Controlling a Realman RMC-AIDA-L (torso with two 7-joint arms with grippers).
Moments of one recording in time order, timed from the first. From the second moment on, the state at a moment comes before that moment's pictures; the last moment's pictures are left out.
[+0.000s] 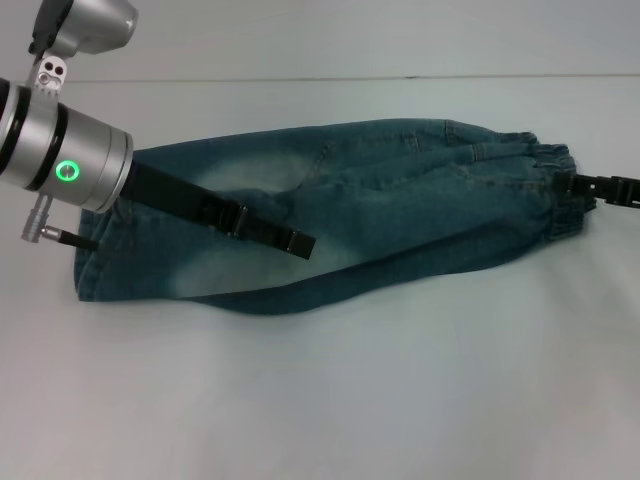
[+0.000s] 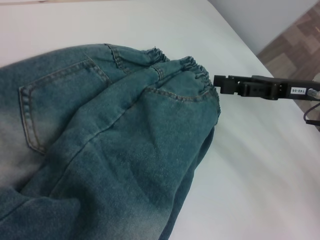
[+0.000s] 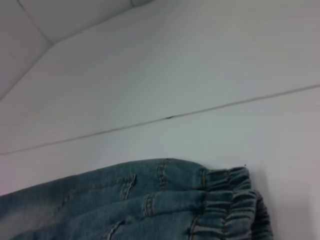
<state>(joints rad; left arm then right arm) -0.82 -2.09 0.78 0.88 2.40 1.66 -2.30 0.58 1.92 -0.52 -0.39 -2.07 -1.05 1.79</state>
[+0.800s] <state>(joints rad) -0.83 -2.09 0.78 0.88 2.40 1.66 -2.30 0.58 1.93 -0.51 -0.38 -2.07 -1.03 1.79</state>
